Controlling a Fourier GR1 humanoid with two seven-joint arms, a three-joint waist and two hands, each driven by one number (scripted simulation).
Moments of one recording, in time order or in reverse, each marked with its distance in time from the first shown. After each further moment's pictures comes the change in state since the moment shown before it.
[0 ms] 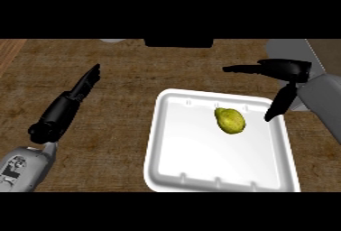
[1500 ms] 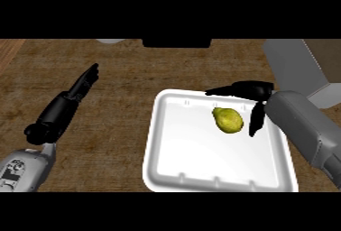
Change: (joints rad) left arm 0.024 -0.062 0.078 -0.042 -0.067 -0.055 0.042; right arm -0.010 0.195 0.142 0.277 0.205 -0.190 -0.161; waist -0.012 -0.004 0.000
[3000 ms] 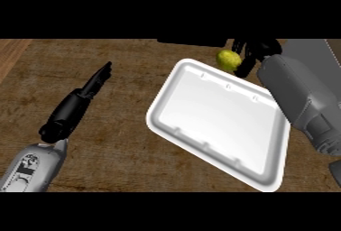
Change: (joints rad) left arm -0.043 -0.065 -0.004 0.023 -0.057 -0.052 -0.024; right arm -0.322 0.110 -0.224 0.379 0.022 -0.630 0.737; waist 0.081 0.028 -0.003
